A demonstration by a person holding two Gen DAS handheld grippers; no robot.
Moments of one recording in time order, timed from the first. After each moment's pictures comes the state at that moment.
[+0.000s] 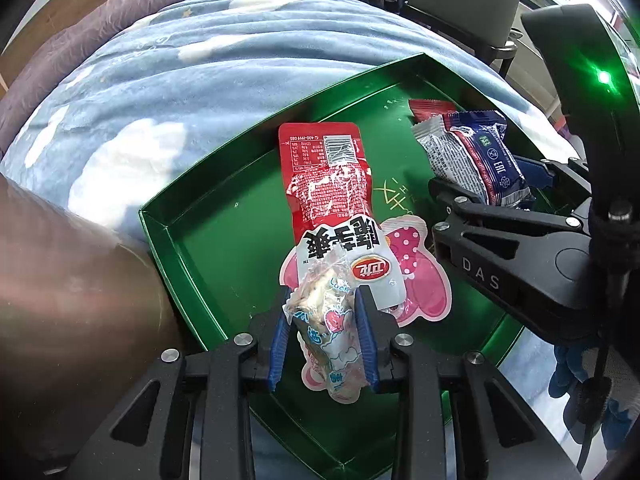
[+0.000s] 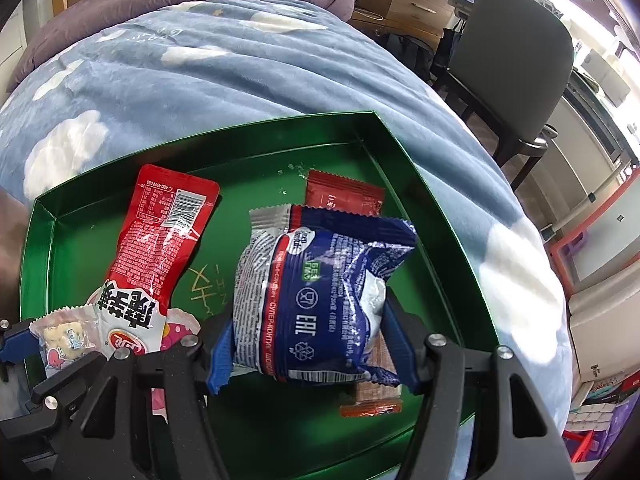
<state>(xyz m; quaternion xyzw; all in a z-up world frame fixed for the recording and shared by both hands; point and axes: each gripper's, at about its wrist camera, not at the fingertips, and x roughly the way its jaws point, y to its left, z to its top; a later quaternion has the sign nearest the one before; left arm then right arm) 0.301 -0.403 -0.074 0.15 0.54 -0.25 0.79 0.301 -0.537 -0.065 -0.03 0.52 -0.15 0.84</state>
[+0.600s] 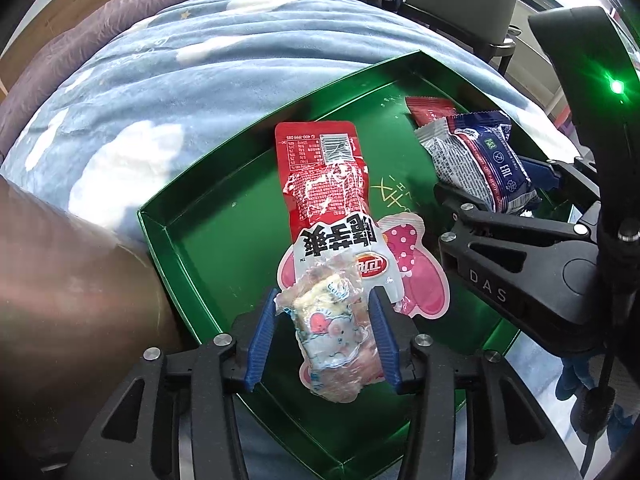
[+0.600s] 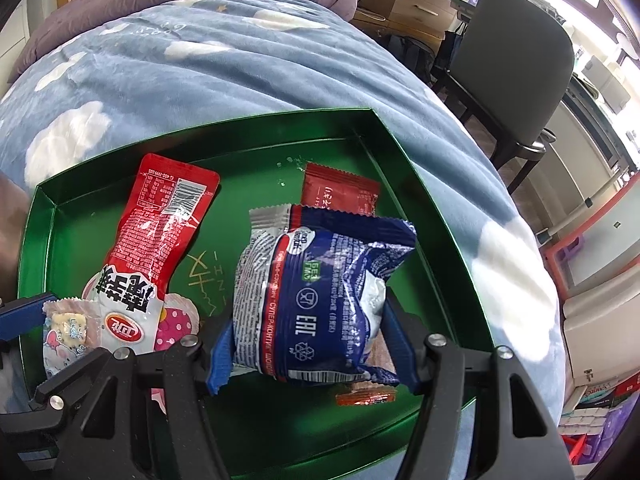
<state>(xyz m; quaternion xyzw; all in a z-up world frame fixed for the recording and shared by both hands) 0.300 -0.406 -0.074 0.16 0.53 -0.25 0.79 0.296 -0.535 -0.063 -0.04 0.52 -0.15 0.84</state>
